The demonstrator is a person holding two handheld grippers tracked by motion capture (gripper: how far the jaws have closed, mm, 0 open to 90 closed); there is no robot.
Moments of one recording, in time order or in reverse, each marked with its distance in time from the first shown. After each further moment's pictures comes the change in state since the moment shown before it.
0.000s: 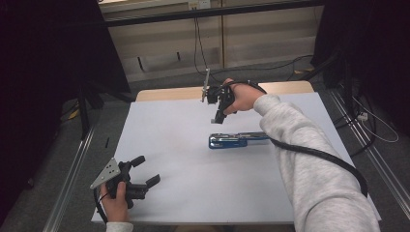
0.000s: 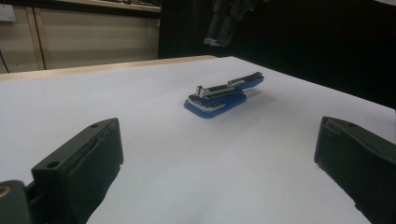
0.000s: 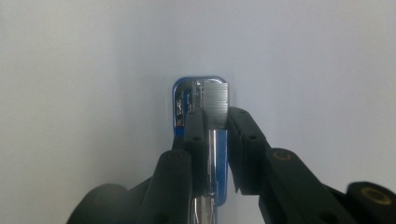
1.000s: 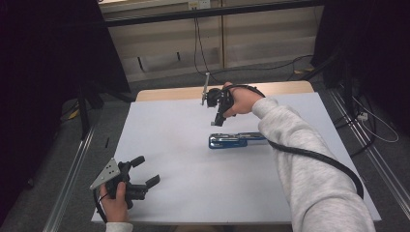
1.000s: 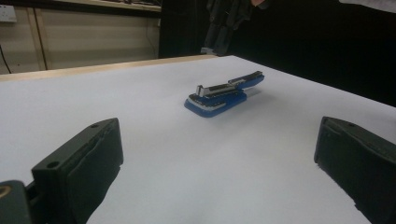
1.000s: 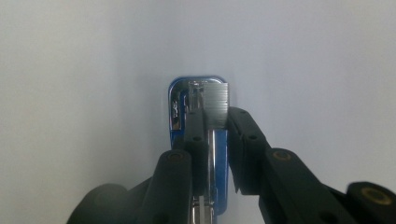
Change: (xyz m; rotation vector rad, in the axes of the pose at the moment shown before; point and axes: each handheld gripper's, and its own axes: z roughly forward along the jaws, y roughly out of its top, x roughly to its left) left arm -0.001 0.001 -0.001 0.005 0.001 0.007; right arm -0.001 -0.002 0.015 0.006 0.004 0.011
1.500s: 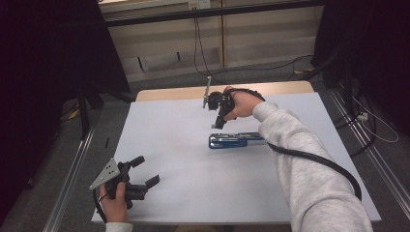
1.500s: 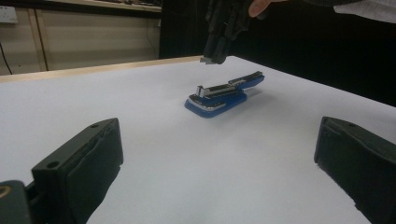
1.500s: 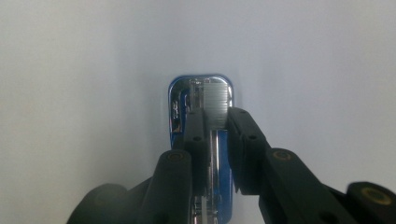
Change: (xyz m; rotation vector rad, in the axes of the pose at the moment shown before) left arm 0.000 0.000 -0.001 0.002 0.003 0.005; right arm -0.002 -0.007 0.014 -0.018 0.015 0.009
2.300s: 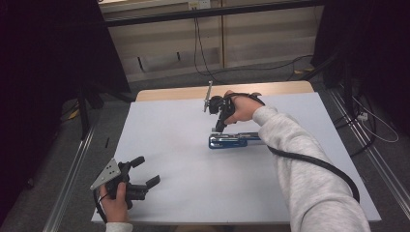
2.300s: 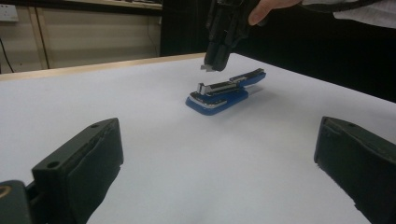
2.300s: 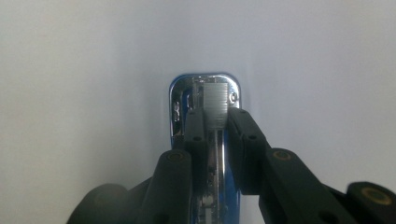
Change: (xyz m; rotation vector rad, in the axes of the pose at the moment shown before) left arm -0.001 0.000 0.001 0.009 0.005 0.001; right arm 0.001 -0.006 0.015 -0.008 0.011 0.006
